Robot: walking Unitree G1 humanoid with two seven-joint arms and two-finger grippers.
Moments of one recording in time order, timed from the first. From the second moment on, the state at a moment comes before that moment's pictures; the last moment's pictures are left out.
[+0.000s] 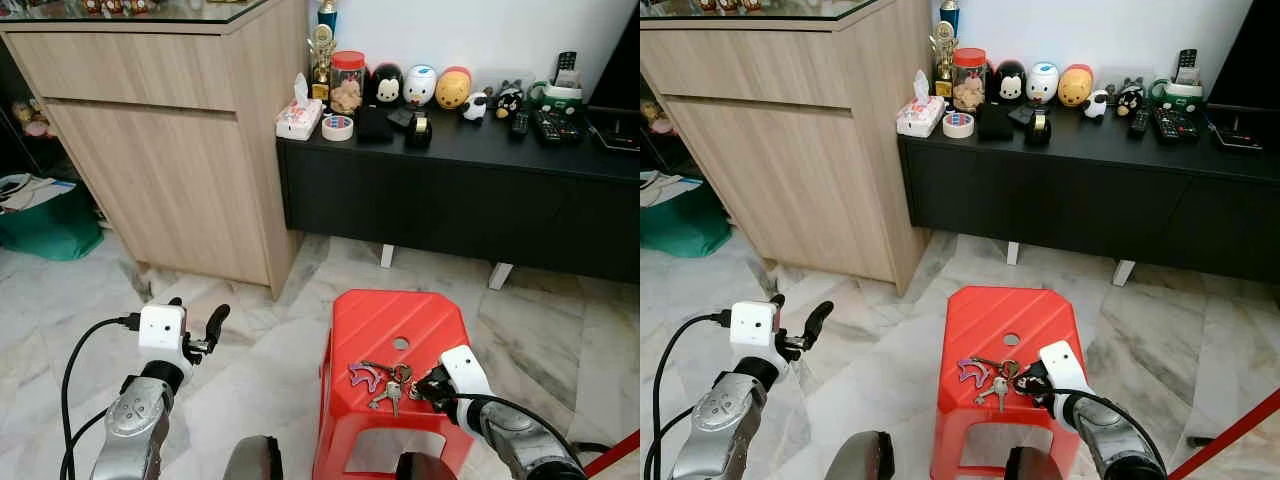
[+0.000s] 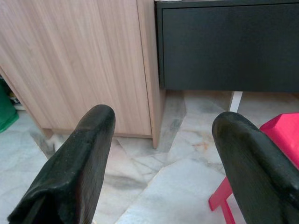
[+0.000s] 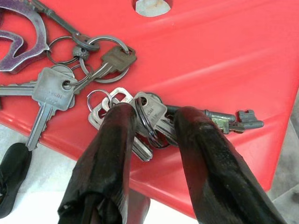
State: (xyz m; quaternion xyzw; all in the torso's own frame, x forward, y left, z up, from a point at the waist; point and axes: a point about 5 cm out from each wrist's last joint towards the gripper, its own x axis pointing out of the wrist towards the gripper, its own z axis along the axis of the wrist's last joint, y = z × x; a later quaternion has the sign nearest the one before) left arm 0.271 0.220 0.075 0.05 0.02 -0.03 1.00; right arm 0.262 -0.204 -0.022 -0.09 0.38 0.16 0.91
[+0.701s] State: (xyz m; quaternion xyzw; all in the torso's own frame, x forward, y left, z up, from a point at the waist) left arm 0.272 0.221 0.074 0.05 0.02 -0.03 1.00; right arm 0.264 -0.197 -0.021 -0.08 0.38 0.18 0.91
